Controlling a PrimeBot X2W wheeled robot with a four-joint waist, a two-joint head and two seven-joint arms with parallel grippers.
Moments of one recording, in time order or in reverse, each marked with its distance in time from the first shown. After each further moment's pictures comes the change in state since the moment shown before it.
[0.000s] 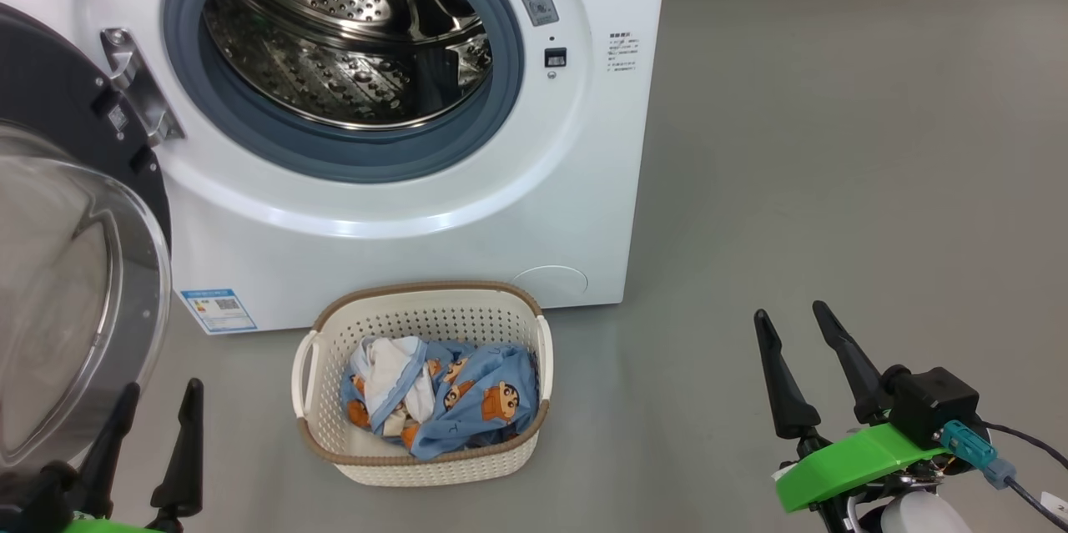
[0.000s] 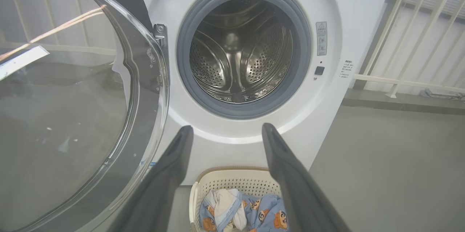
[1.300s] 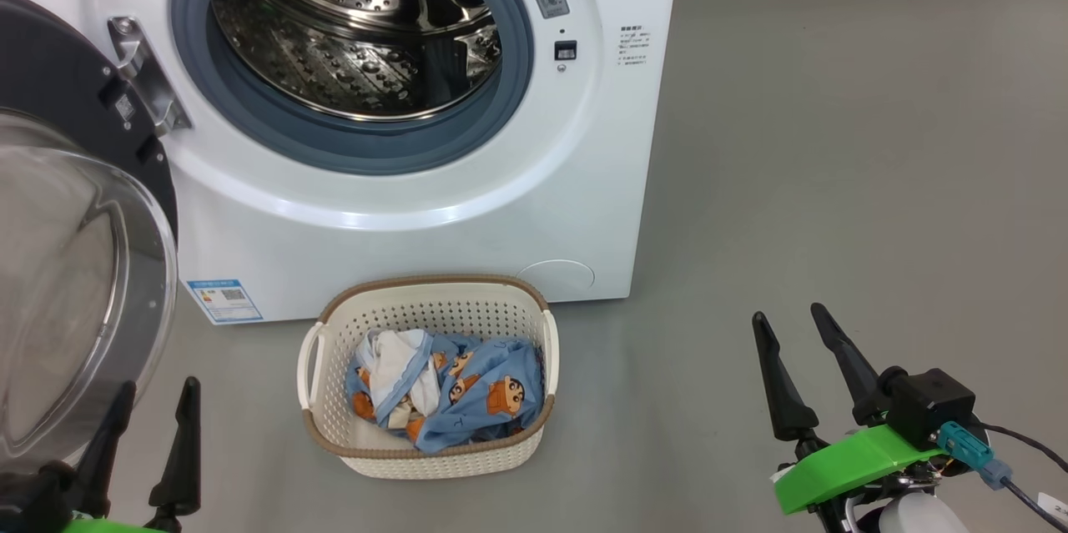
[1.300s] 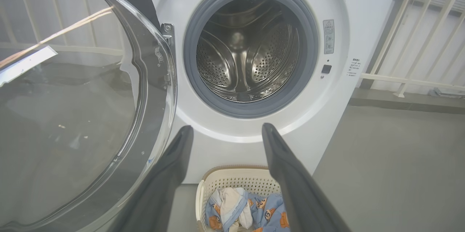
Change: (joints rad) left arm 0.000 -0.015 0.023 0.002 0.031 -0.027 0.000; right arm 0.000 0.002 0.001 0.006 -0.008 0.000 0.000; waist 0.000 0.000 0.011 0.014
